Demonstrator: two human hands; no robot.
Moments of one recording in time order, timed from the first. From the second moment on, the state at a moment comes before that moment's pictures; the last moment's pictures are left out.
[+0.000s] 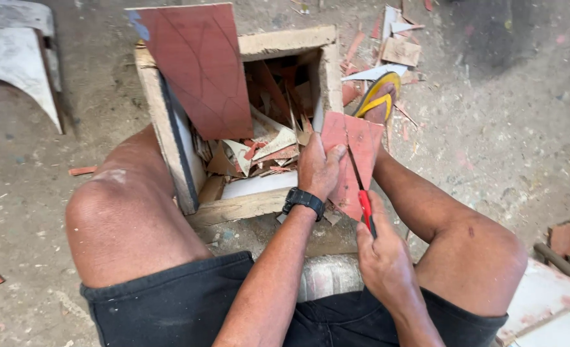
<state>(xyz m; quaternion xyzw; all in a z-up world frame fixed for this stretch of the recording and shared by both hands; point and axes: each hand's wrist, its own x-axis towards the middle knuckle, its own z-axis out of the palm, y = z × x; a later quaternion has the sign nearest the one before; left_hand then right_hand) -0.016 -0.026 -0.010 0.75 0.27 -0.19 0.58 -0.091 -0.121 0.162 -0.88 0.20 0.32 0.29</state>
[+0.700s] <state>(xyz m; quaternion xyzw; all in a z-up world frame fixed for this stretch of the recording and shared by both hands) -0.026 -0.033 -0.031 0.77 0.24 -0.14 0.57 -0.080 -0.130 0.135 -0.90 0.11 0.26 0.33</state>
